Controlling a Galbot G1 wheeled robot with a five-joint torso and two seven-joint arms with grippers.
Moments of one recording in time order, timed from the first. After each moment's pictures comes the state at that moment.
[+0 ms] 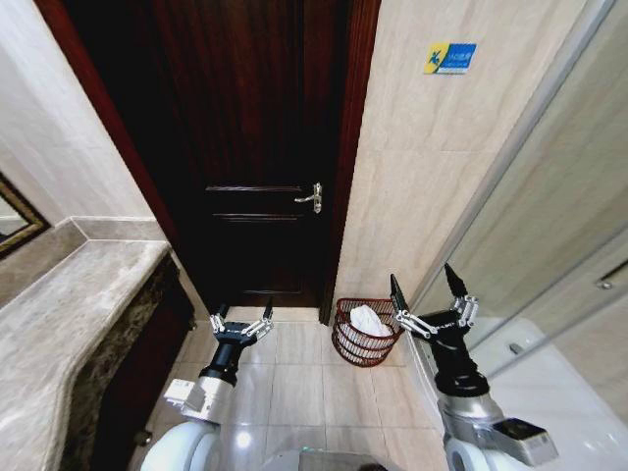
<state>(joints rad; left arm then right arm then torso) 1.84 -1.61 -0.54 -2.43 -0.15 0.03 0.18 -1.78 1.61 0.62 2.45 0.21 0.41 -0.39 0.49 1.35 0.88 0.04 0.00</state>
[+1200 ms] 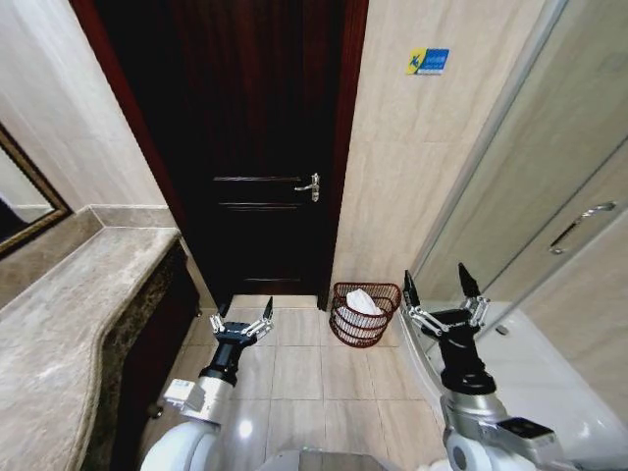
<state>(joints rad) 1.84 -1.61 -0.54 -2.43 -0.15 0.03 0.18 -1.76 1.61 0.65 2.43 0.27 0.44 -0.36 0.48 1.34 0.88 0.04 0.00</state>
